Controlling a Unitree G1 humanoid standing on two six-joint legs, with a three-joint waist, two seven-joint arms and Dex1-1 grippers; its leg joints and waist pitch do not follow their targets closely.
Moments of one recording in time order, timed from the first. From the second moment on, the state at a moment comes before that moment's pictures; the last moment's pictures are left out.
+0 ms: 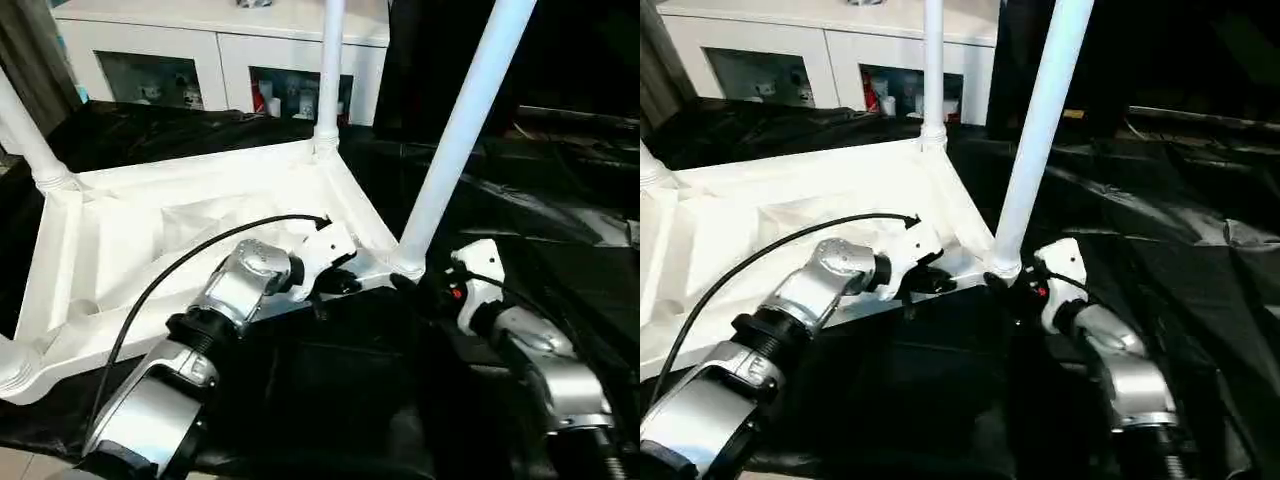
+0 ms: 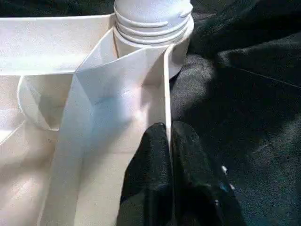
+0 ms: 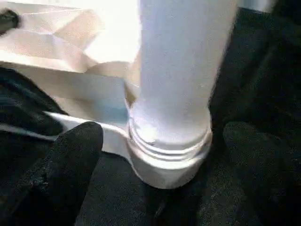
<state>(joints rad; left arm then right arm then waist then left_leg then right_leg) -0.75 0.17 -0.33 0.73 0.09 0.23 -0.95 -0.22 -0.32 0.02 0.20 0.19 0.23 0.58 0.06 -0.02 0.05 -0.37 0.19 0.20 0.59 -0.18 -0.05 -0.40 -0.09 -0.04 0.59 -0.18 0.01</state>
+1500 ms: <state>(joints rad) -0.60 0.30 -0.34 0.53 0.04 0.14 -1.21 -0.20 -0.41 0.11 0.21 0.20 0.16 0.86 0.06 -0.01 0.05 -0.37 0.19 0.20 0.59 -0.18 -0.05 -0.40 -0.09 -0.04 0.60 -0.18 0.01</state>
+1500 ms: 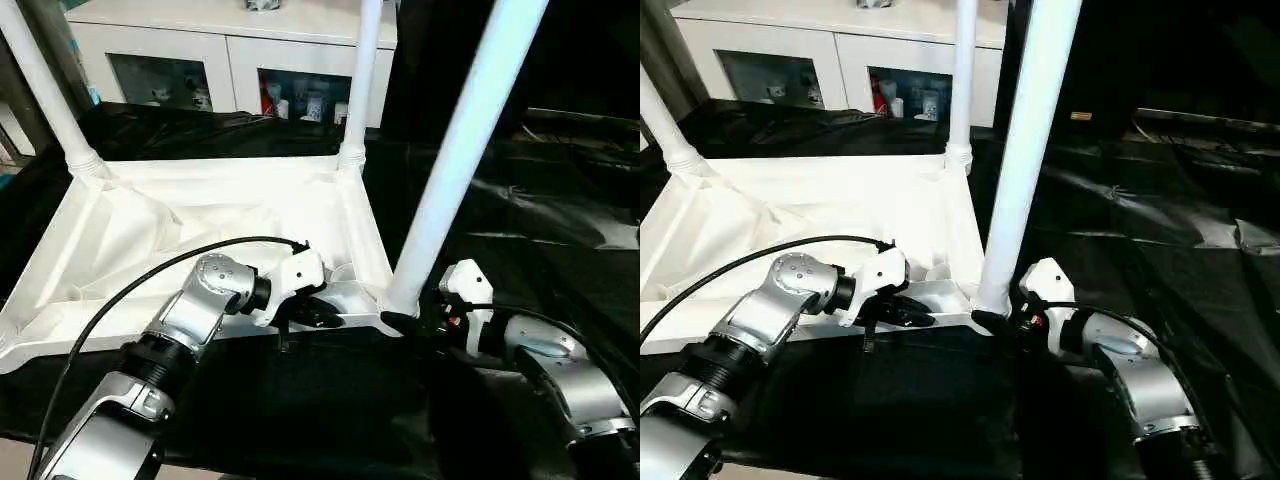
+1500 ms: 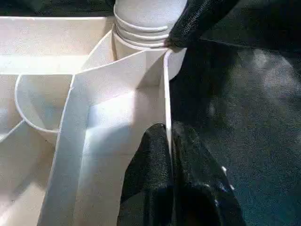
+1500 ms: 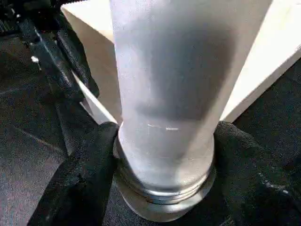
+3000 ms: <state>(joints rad) -0.63 0.27 -0.34 0.61 0.06 0.07 -1.24 -0.16 -0.52 0.10 0.13 0.22 0.23 0.94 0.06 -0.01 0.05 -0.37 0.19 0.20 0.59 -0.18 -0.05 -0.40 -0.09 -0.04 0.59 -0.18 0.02</state>
